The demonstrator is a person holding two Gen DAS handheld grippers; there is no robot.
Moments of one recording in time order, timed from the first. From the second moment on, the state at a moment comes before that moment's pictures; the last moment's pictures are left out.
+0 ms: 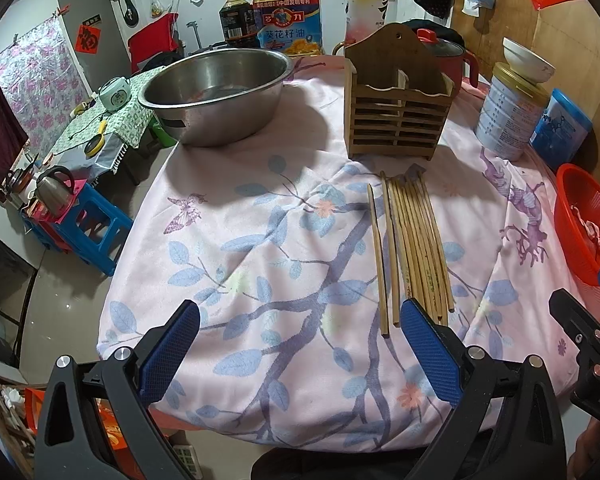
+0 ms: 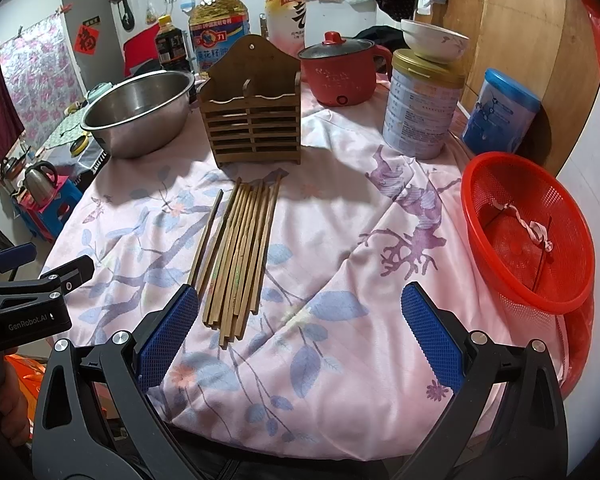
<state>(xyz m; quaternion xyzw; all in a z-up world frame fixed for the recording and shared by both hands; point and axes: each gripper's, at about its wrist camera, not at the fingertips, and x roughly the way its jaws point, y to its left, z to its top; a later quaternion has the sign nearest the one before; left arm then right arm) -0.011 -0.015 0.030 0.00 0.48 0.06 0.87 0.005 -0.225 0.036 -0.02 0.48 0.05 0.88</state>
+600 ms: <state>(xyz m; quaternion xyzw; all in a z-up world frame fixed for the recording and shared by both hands) -0.005 -0.007 0.013 -0.03 0.52 0.08 0.85 0.017 -0.238 0.010 -0.02 0.52 0.03 0.85</state>
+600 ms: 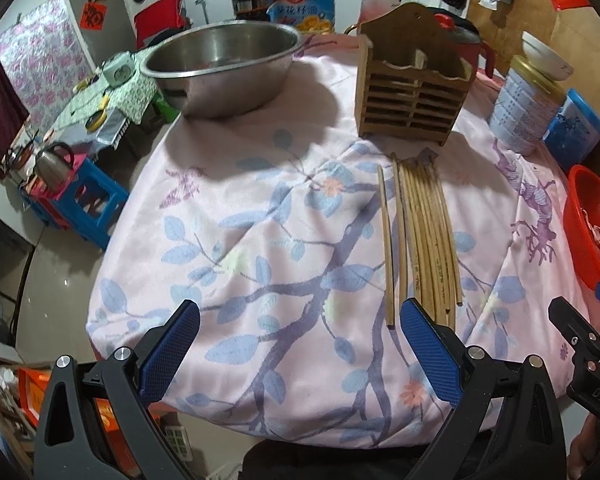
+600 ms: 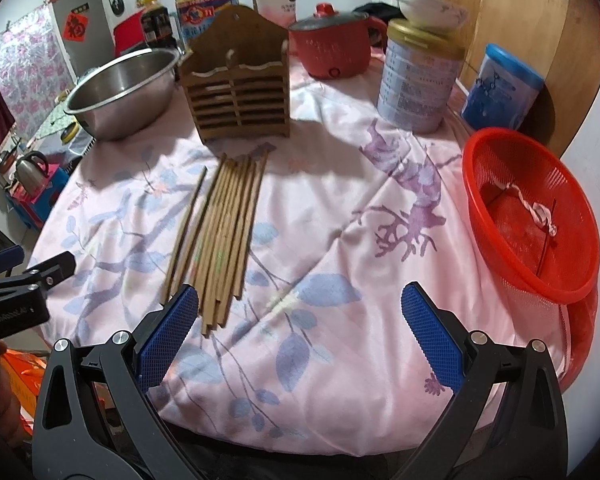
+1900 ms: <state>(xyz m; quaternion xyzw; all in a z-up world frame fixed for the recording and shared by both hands) 0.051 -0.013 -0.091 0.05 0.57 -0.02 0.82 0.010 -0.314 -0.018 0.01 0.56 -0.06 0.83</state>
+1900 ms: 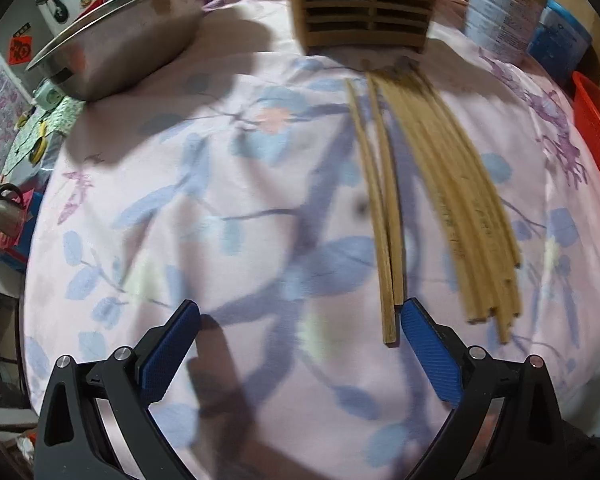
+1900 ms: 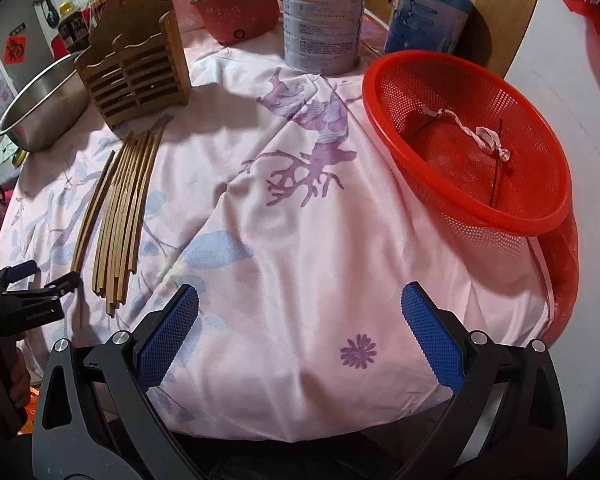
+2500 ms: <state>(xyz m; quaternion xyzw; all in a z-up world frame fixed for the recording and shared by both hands) 0.038 -0.023 -0.068 0.02 0.50 -0.05 0.86 0.015 -0.323 -0.002 -0.02 0.54 -0.05 0.84</state>
